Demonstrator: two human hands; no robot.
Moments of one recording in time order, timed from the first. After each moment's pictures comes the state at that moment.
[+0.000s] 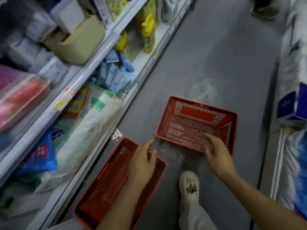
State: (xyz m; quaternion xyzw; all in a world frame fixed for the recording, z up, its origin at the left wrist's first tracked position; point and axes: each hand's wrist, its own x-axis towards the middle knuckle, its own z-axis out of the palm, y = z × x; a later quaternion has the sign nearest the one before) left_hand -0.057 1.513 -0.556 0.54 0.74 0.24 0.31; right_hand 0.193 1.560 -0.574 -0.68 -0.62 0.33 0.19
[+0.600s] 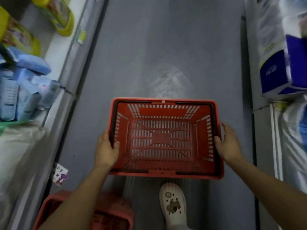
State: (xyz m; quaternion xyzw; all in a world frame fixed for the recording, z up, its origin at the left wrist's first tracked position) left_hand -0.027 1.744 -0.804 0.53 0.77 0.09 0.34; right_hand 0.348 1.685 -0.777 -0.85 -0.39 0.32 0.15
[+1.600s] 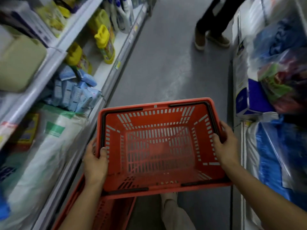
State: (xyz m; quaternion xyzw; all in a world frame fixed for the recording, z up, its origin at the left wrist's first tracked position) left_hand -0.064 1.600 -0.563 0.38 0.80 0.35 0.30; right_hand 0.307 1.606 -0.545 -0.77 -0.43 0.30 0.37
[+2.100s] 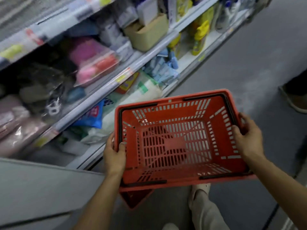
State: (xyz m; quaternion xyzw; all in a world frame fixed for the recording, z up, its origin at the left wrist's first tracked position) left_hand -0.167 1.375 -0.491 0.16 0.84 0.47 0.22; right_hand 0.149 1.562 -0.476 -0.64 -0.60 0.39 0.29
